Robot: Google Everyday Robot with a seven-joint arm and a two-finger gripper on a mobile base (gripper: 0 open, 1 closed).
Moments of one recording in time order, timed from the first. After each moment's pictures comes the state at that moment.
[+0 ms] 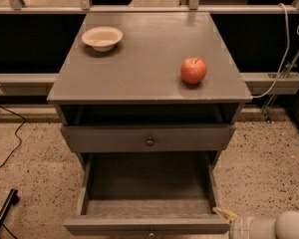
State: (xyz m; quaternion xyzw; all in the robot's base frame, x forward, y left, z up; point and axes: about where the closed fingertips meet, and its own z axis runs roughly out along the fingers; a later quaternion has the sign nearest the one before) arm 0.330 -0.203 0.513 -0.58 0.76 0.12 0.27
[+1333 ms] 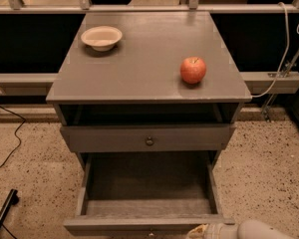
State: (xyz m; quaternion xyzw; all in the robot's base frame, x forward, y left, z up) arm 0.346 -0.161 0.382 -0.55 0.77 0.17 0.28
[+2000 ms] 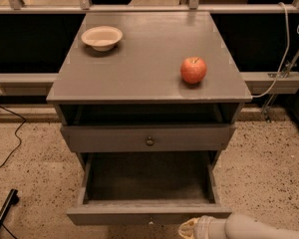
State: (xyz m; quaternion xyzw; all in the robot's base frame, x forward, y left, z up) arm 0.374 -0.134 0.366 -0.55 0.77 0.16 0.29
